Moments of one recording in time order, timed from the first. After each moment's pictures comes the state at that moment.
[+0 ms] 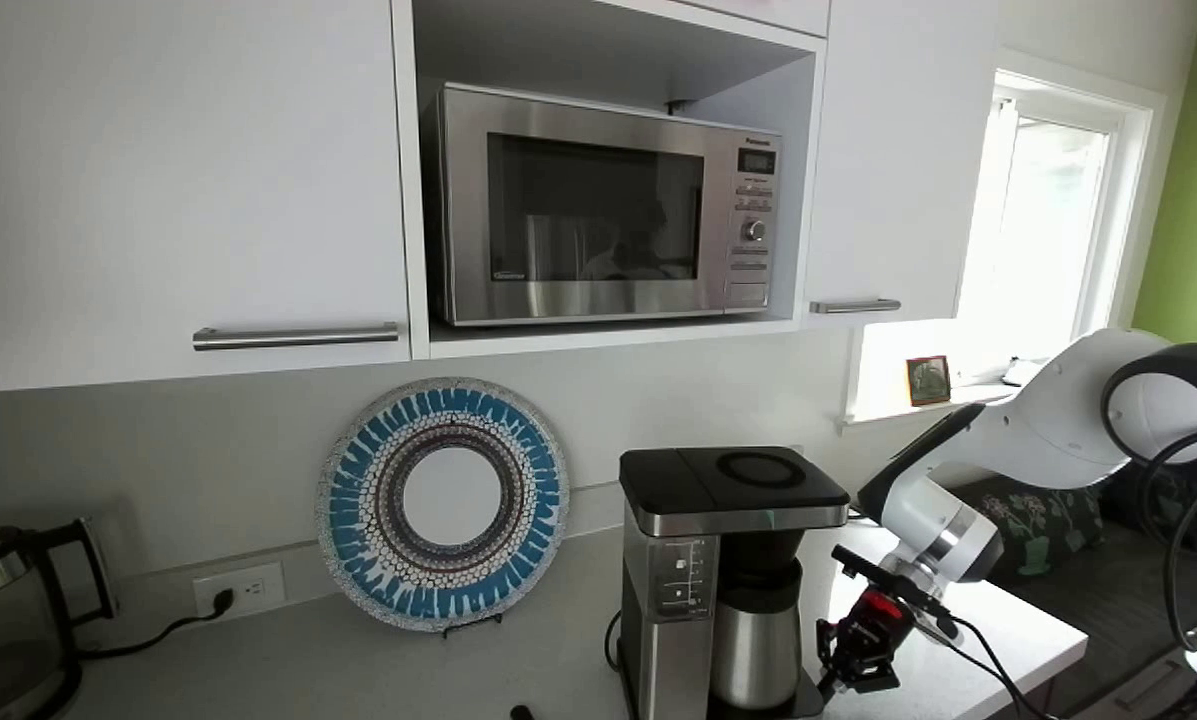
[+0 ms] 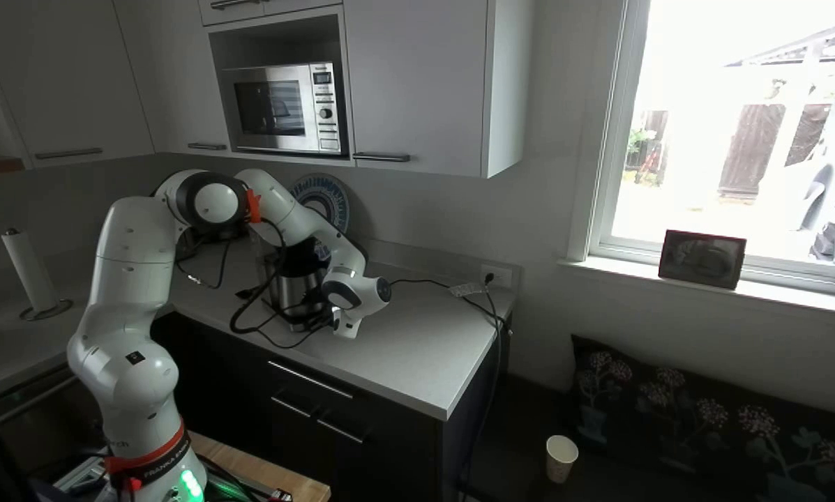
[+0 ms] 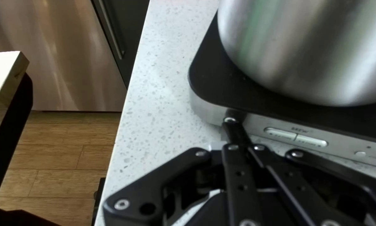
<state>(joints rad) -0.20 0.36 -0.21 -2.21 1.01 1.85 0.57</state>
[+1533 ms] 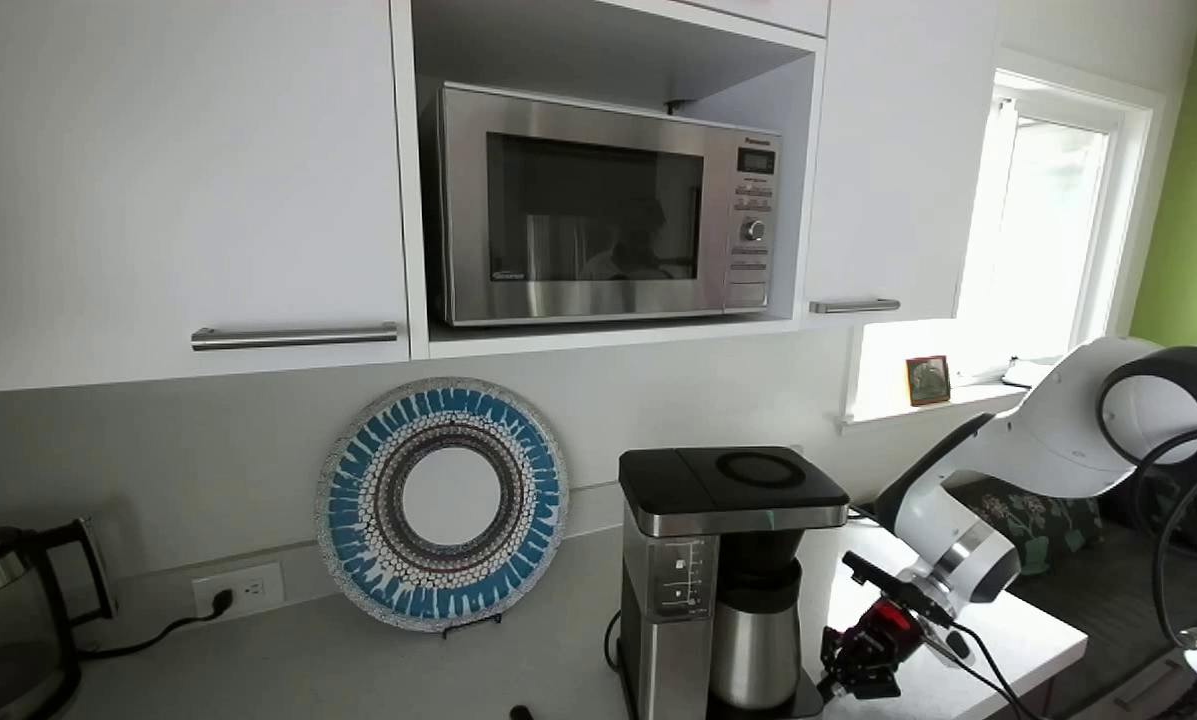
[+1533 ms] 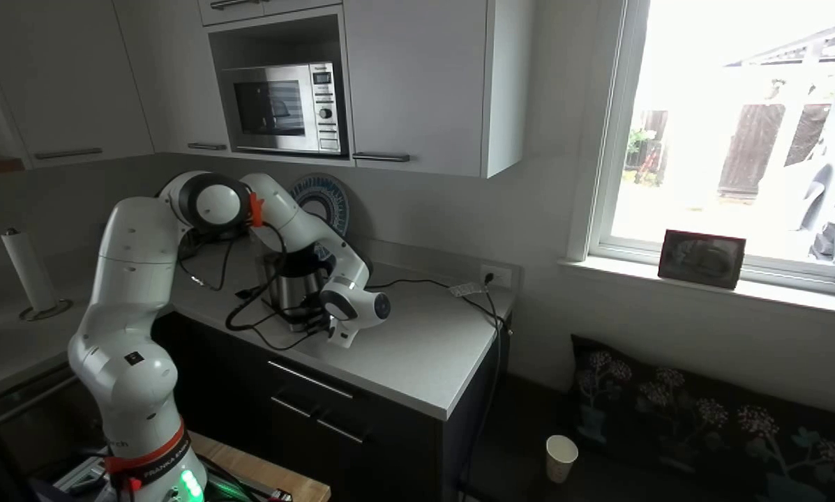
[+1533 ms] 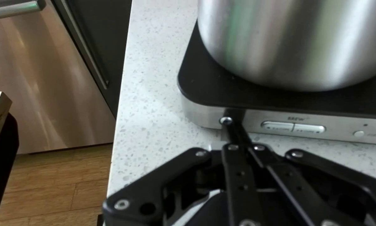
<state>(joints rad) -0.22 0.38 -0.22 -2.25 1.14 1.82 0.59</state>
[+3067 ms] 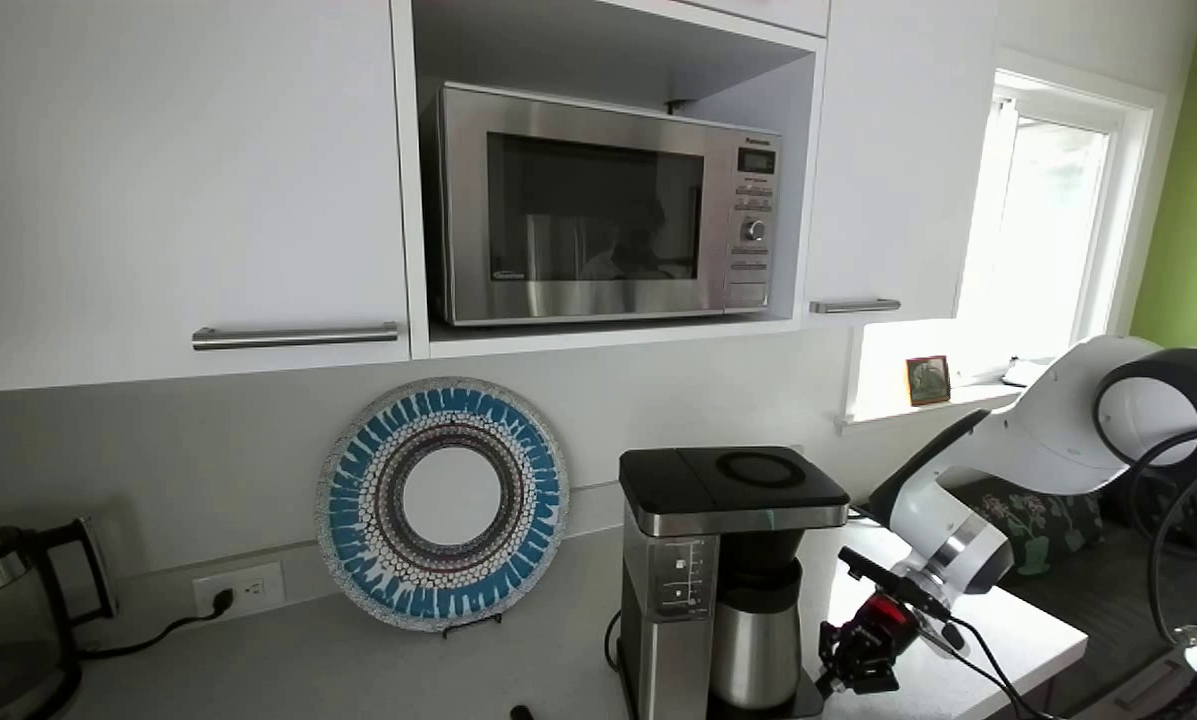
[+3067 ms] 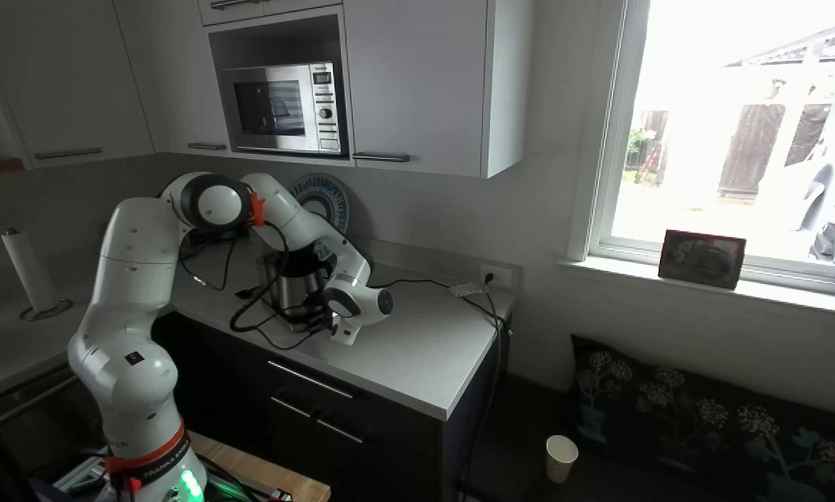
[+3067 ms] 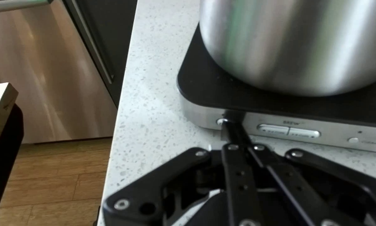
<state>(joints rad) -0.21 0.39 -0.22 -2.22 1.10 1.80 0.59</state>
